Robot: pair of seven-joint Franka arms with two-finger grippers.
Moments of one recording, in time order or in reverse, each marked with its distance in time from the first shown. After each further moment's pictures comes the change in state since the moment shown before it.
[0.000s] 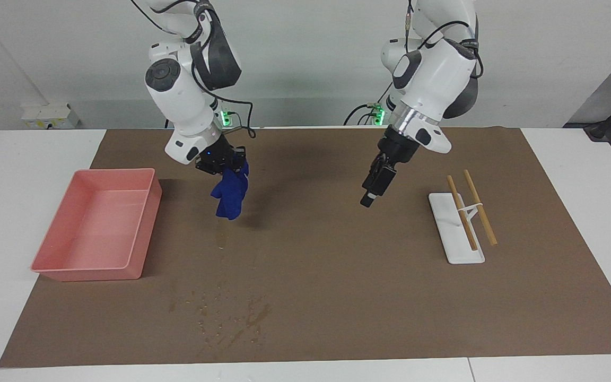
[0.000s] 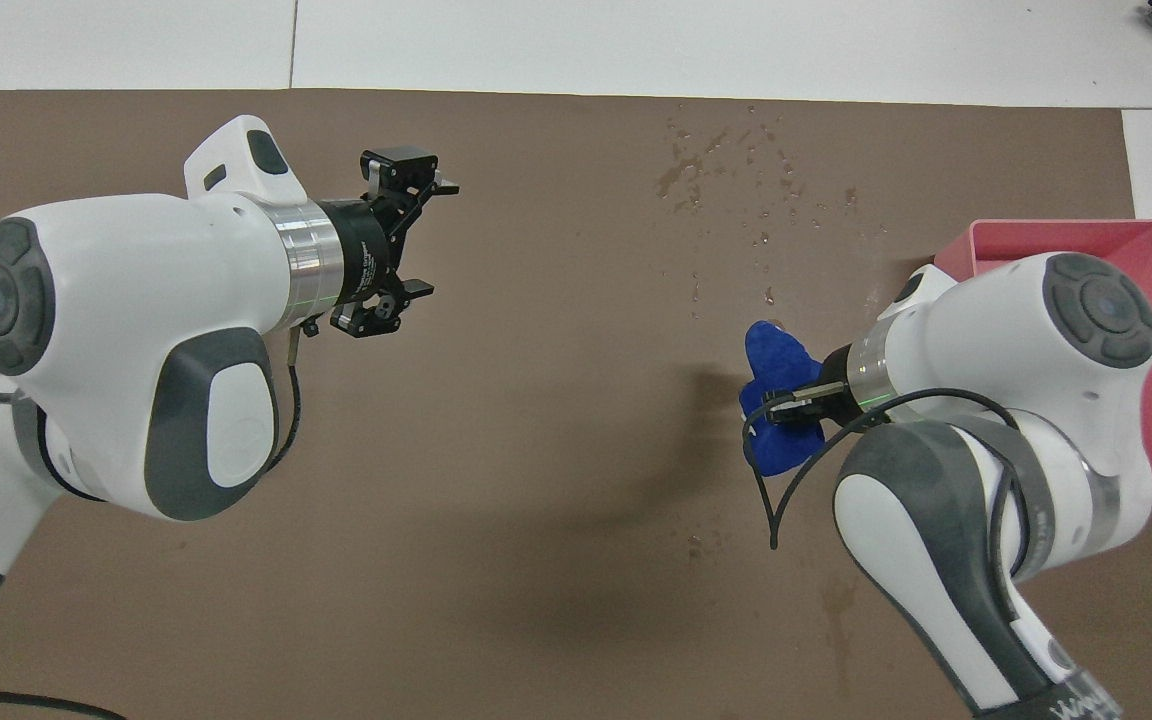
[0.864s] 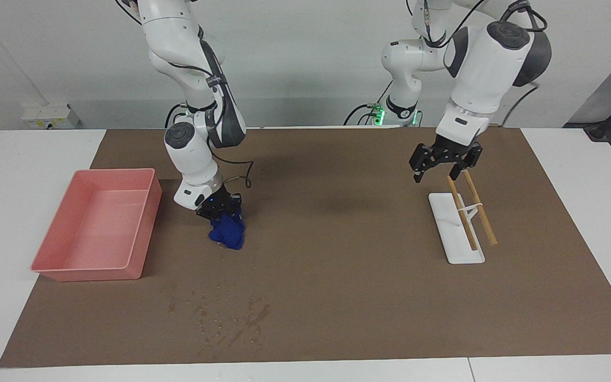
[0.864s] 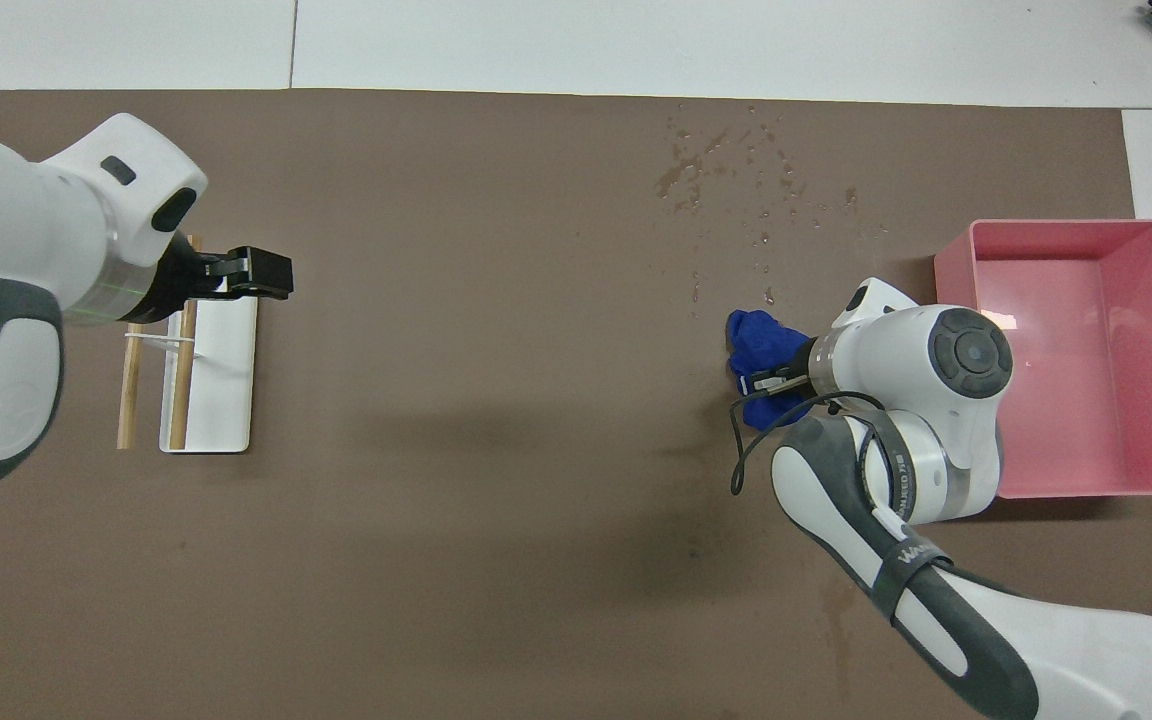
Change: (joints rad) left arm 0.199 -0.069 0.011 0.103 0.258 -0.521 0.996; right arm -0.044 0.246 0.000 -0.088 -0.066 0.511 -0.127
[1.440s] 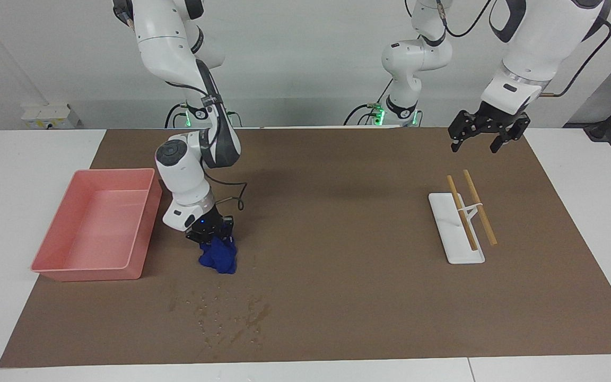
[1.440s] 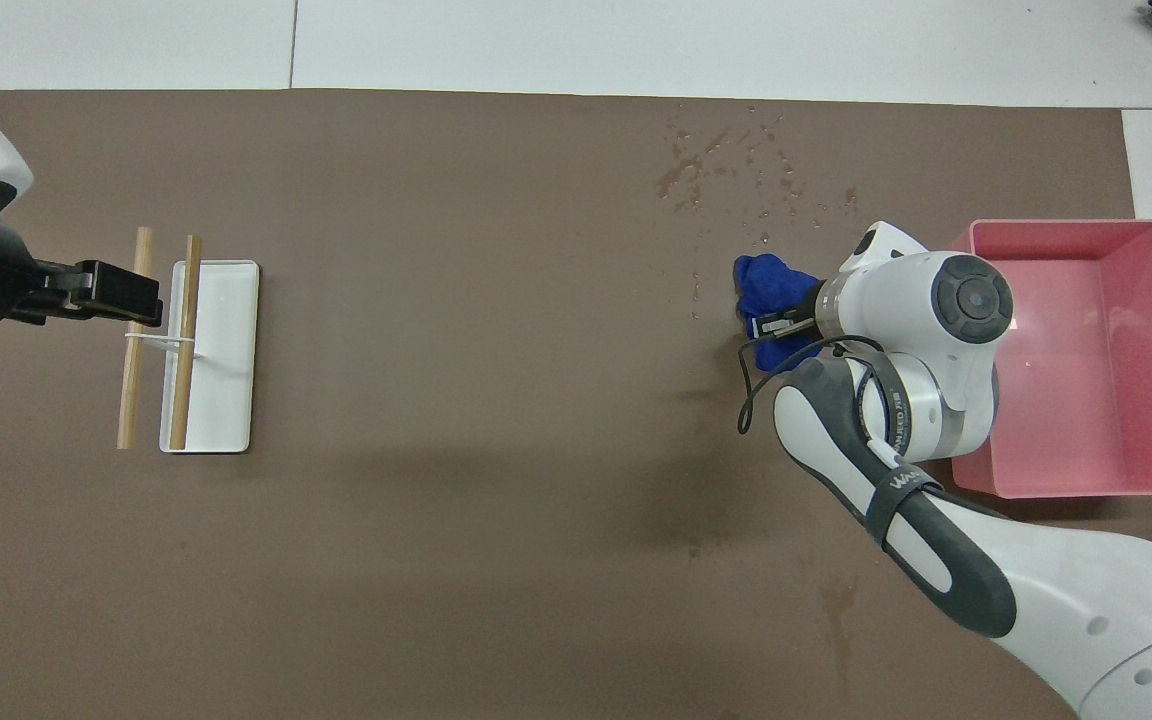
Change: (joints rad) left arm 0.091 -0.005 0.010 0.140 0.001 -0.238 0.188; right arm -0.025 0.143 0.001 0.172 -0.029 0.054 -0.021
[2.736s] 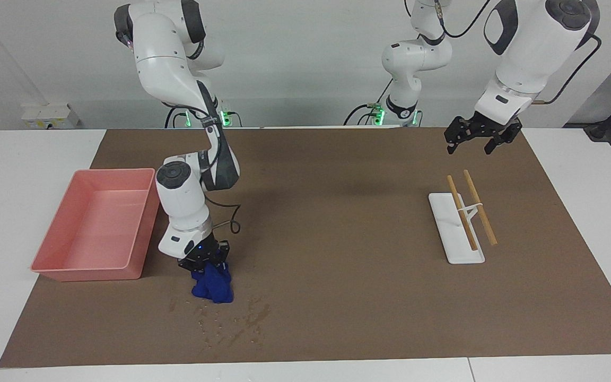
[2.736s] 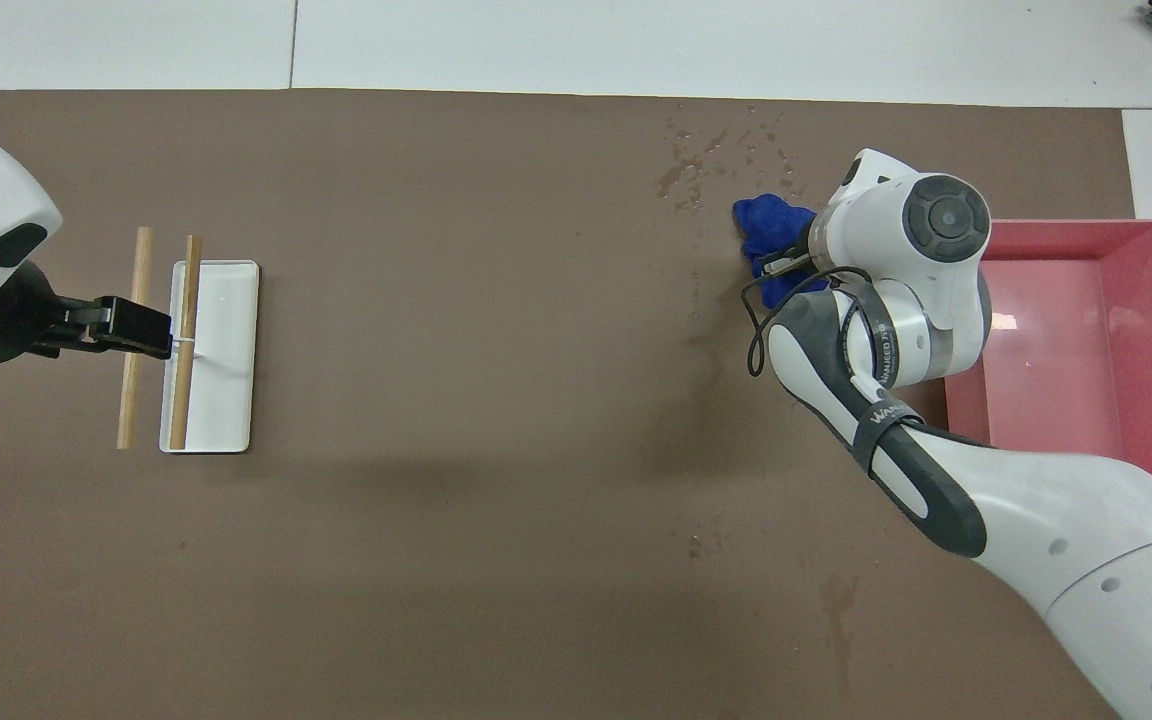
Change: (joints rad) left arm -0.035 -0.039 0.042 -0.093 0.000 0.018 0.005; right arm -0.020 0.164 0.001 0.300 -0.162 -0.134 0.000
